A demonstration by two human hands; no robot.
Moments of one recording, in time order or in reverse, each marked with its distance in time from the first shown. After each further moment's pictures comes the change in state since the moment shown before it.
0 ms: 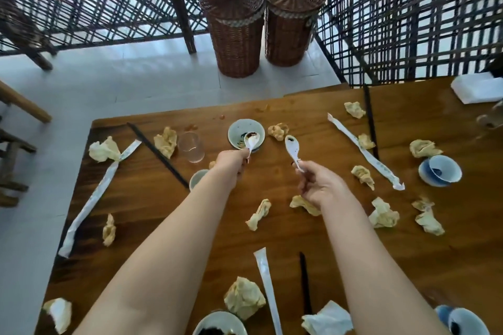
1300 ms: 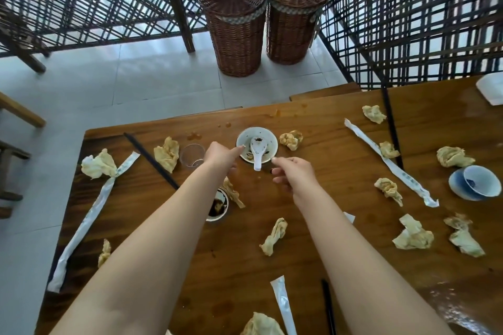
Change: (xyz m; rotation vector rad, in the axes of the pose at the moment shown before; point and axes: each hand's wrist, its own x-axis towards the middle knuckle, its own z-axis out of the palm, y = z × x) left_hand 0.062 0.028 -0.033 0.368 0.136 0.187; right_hand 0.034 0.011 0.076 -0.506 0.020 -0.248
